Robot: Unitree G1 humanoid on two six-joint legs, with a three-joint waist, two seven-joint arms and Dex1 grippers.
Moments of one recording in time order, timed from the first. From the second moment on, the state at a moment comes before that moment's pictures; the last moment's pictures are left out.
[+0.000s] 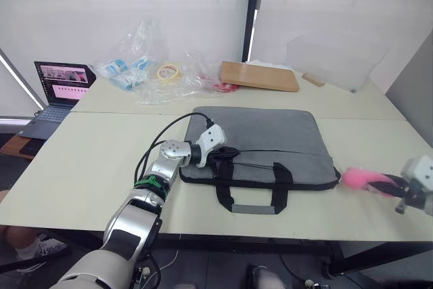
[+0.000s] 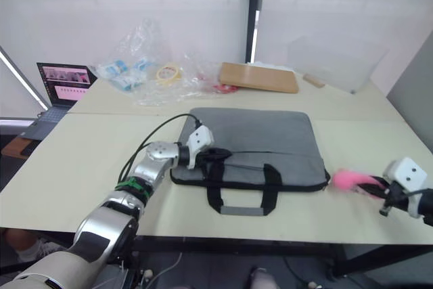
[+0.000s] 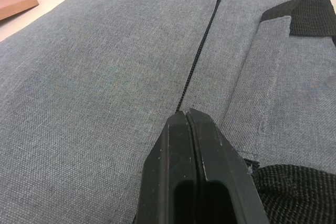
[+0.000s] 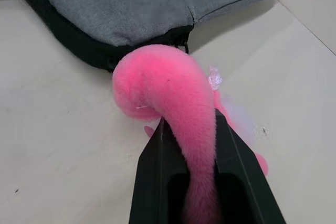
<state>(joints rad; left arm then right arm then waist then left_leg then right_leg) -0.90 0.18 -0.19 0.98 -0.03 -0.24 -1.06 -0.07 -1.00 -0.36 0.38 0.27 -0.06 1.13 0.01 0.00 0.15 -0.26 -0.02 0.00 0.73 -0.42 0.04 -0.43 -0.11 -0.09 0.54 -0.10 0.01</state>
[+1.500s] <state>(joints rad) -0.84 0.27 -0.18 0.87 -0.04 -0.24 -1.14 -0.37 -0.91 -0.16 0.40 0.18 0.13 1.13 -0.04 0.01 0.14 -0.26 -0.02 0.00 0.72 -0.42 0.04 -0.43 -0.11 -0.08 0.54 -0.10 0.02</state>
